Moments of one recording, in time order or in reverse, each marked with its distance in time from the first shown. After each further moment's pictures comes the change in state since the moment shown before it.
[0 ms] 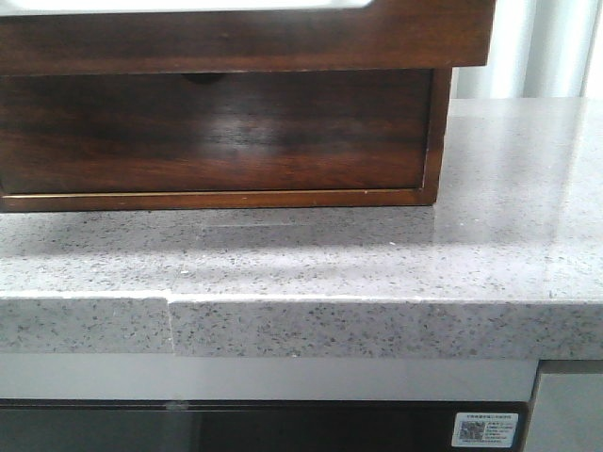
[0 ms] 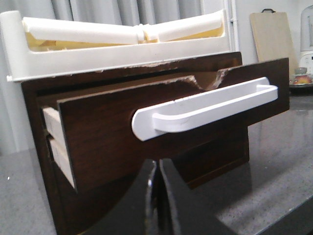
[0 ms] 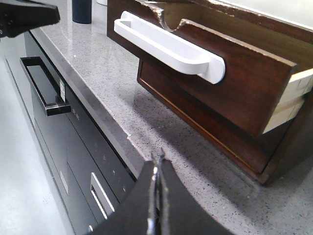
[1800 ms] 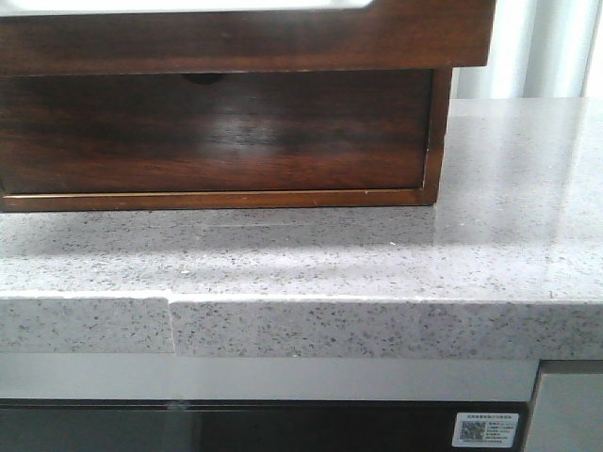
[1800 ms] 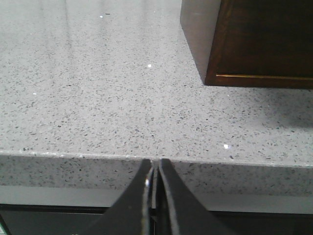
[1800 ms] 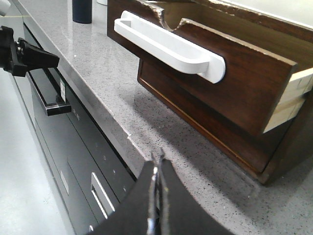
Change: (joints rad) left arm 0.460 -0.048 0.082 -0.686 0.403 0.511; right arm 0.000 0.000 0.002 0.000 0.000 0.001
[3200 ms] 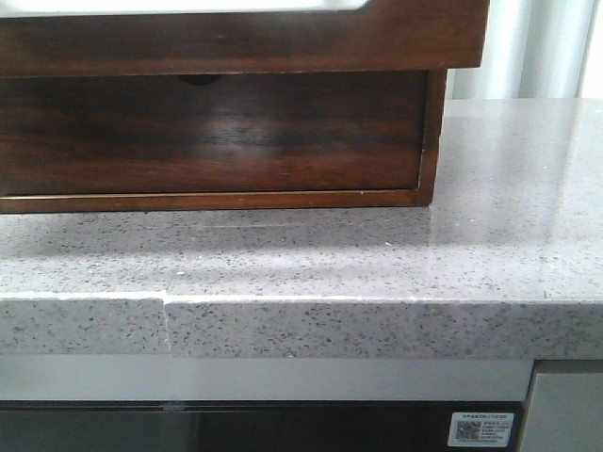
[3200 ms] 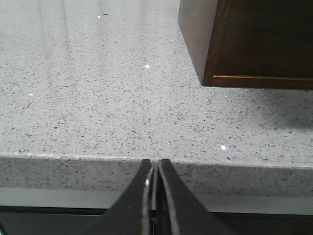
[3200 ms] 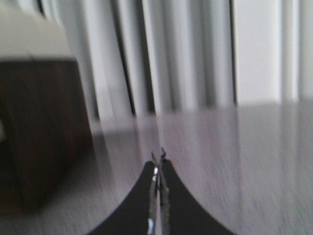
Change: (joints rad) left arm 0.000 0.000 0.000 0.000 0.000 -0.002; right arm -0.668 -0.237 0.391 -0.699 -0.478 1.003
